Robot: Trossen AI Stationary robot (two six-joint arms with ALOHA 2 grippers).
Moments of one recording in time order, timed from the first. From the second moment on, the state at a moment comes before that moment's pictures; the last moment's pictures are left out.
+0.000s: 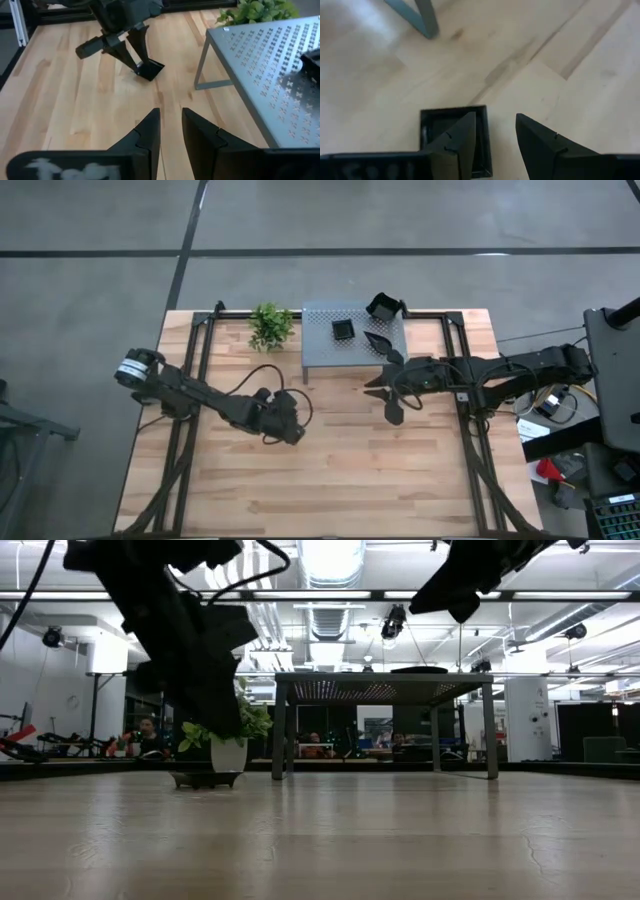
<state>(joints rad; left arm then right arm) -0.28 1.57 0.92 -0.46 -0.52 -0.96 0.06 1.10 0.81 -0.24 0.13 0.16</state>
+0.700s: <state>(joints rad) -0.27 1.60 0.83 -0.34 -0.41 -0.81 0.06 1.10 0.80 -0.24 0.13 0.16</state>
